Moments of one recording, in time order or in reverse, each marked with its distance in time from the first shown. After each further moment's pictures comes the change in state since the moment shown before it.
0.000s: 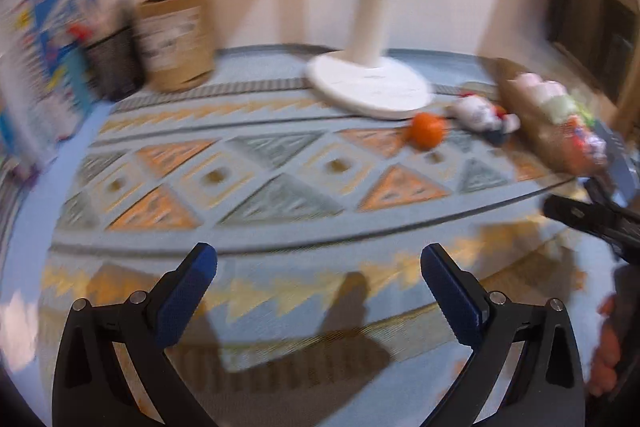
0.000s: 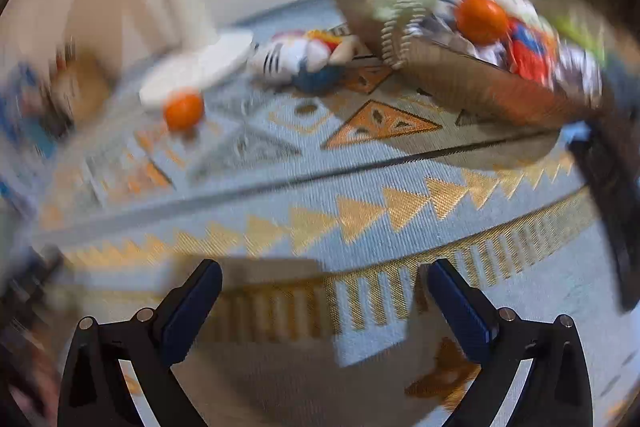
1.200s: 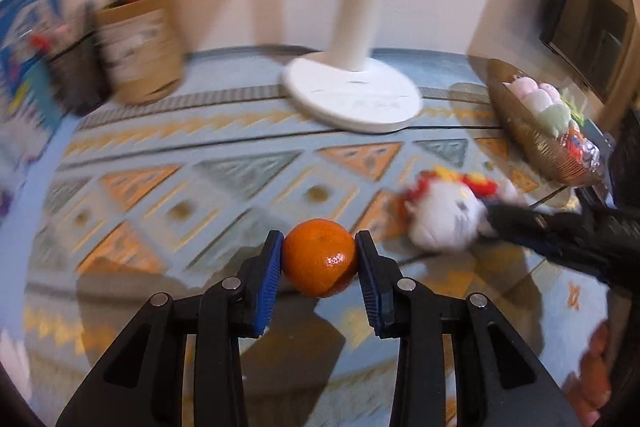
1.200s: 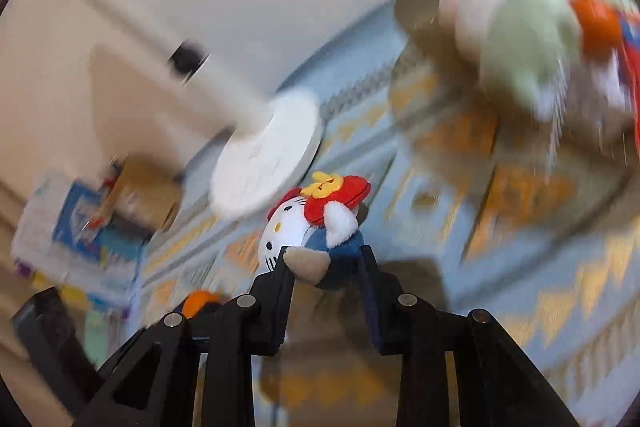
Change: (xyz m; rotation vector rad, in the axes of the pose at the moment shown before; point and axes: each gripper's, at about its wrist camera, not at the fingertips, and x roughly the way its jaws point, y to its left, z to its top) left arm 0.013 0.012 0.011 -0.011 -0.001 -0.016; right arm 0.035 0.024 0.039 0.191 0.043 0.319
